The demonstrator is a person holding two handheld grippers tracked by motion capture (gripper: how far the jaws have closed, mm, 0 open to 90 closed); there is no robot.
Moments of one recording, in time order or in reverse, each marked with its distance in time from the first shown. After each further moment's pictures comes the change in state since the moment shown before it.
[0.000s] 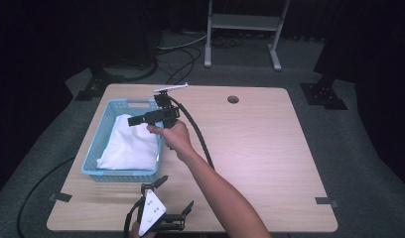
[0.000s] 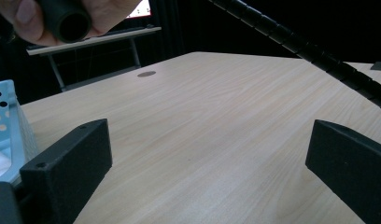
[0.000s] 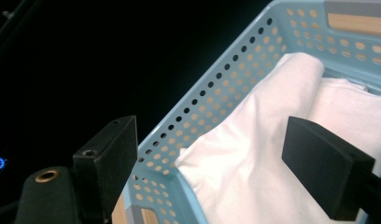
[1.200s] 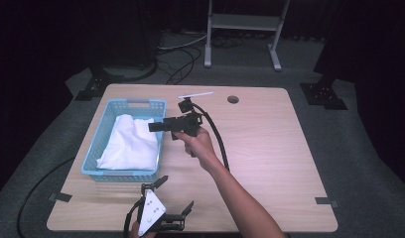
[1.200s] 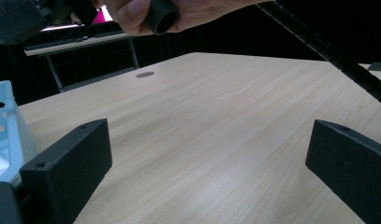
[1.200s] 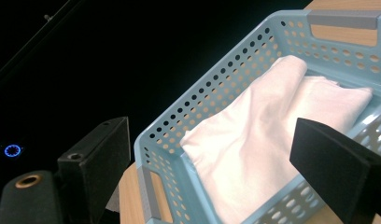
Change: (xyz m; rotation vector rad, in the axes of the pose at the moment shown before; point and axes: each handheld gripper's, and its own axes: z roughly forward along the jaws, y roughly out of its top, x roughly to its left) left arm 0.000 0.000 0.000 -0.004 -0.007 -0.001; right arm -0.011 -0.031 -0.058 -0.079 0.058 -0.067
